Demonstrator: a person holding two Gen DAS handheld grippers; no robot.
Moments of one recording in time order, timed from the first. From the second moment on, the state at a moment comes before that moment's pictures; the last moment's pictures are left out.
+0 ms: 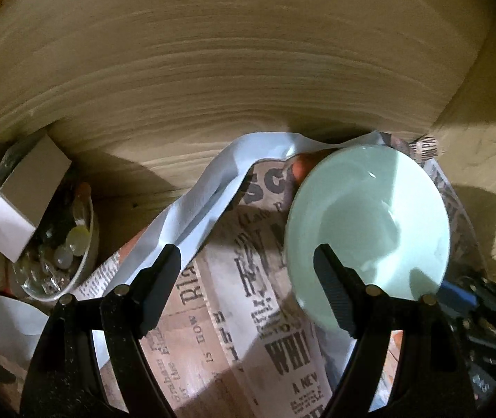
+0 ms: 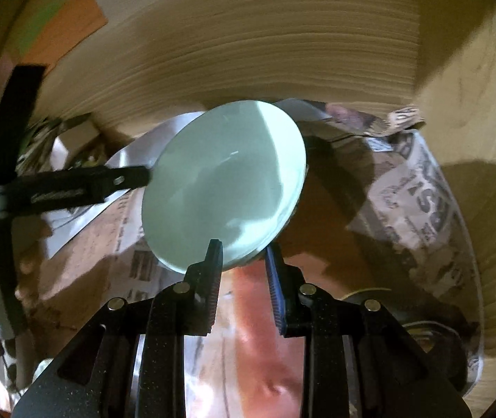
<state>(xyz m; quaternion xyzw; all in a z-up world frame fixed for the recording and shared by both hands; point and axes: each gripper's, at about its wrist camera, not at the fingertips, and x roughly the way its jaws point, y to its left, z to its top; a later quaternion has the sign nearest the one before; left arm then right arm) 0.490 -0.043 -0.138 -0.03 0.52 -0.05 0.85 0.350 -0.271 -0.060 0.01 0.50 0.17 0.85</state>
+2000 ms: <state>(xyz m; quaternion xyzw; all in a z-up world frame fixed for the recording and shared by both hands) 0.310 0.002 -0.043 -0.01 0.42 -0.08 0.90 0.245 -0.191 -0.003 0.00 0.38 0.20 0.90</state>
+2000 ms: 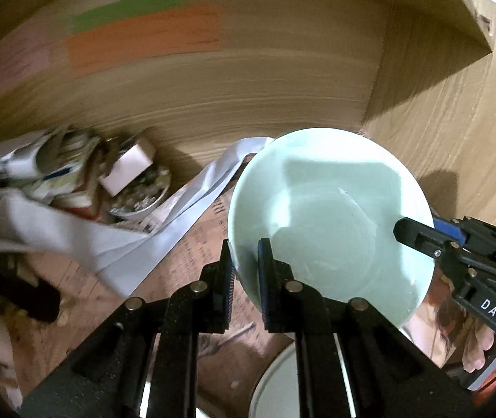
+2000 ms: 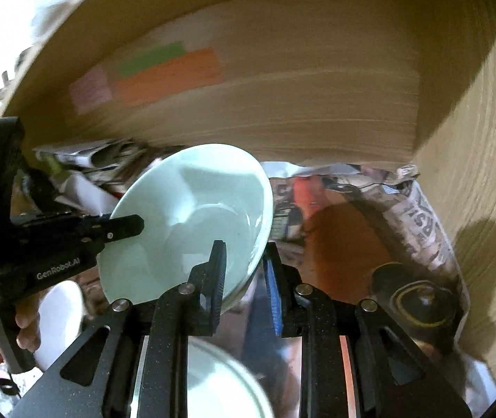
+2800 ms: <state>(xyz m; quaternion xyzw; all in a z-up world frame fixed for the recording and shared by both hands) 0.182 0.103 -0.058 -0.05 0.37 0.00 0.93 0.196 -0.099 -0.035 0.01 0.40 0.31 0.86</state>
